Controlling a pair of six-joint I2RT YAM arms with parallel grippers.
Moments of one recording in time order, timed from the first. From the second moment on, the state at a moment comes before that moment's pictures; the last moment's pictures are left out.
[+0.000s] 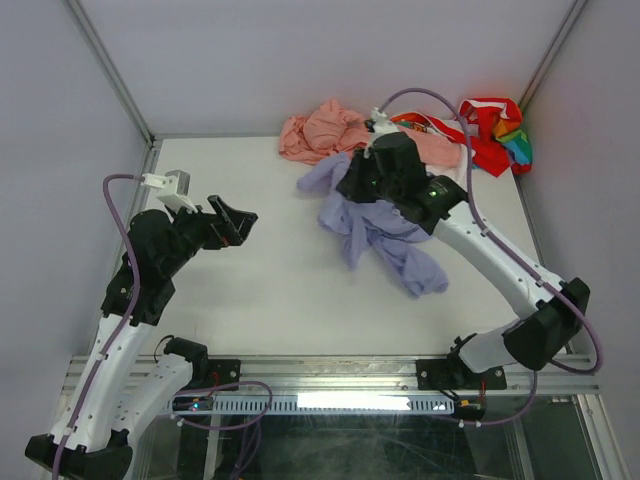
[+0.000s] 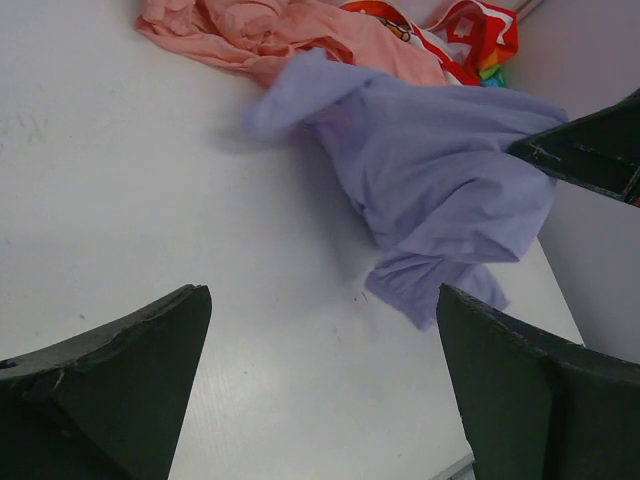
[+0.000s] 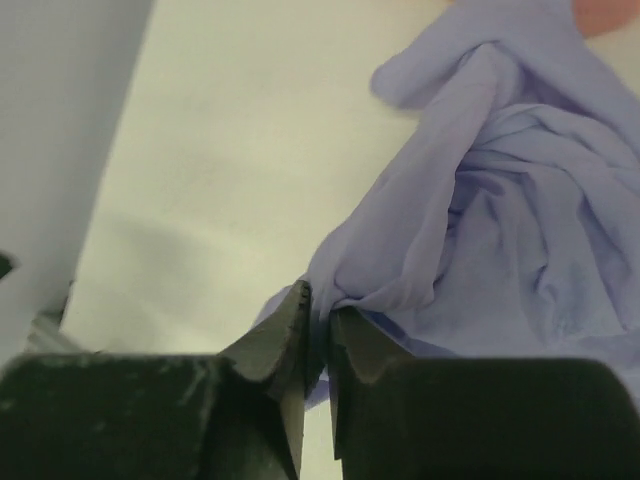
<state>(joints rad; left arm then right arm) -0.28 0.69 0.88 -0.40 0.17 -0.51 0.59 1.39 1.41 -0.55 0.04 0.52</state>
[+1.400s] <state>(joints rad) -0.65 1.54 1.15 -0.40 -0.05 -0.44 0.45 1.75 1.25 -0.26 -0.04 0.51</state>
